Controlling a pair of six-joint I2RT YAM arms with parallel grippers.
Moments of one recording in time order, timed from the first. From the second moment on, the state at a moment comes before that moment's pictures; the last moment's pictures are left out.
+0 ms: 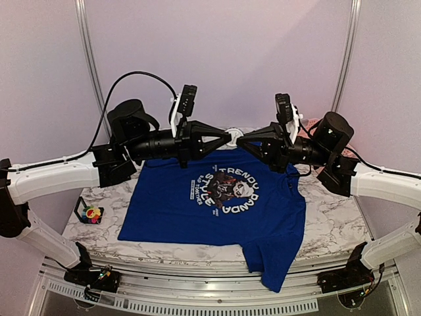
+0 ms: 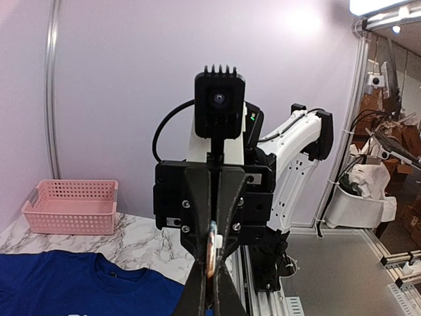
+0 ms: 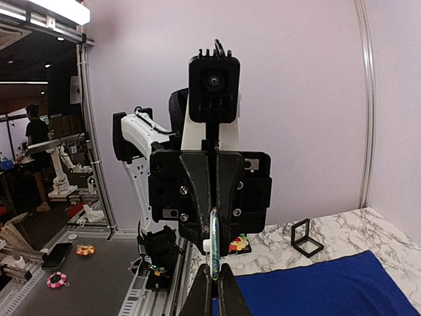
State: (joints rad) left arm -0.94 1.40 1.12 0.42 0.56 -0.22; right arm 0.80 1.28 0.92 0.65 -0.74 0.31
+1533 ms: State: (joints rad) left arm -0.91 1.39 1.23 0.05 0.61 -0.02; right arm 0.79 1.28 1.14 -0.06 -0.76 -0.07
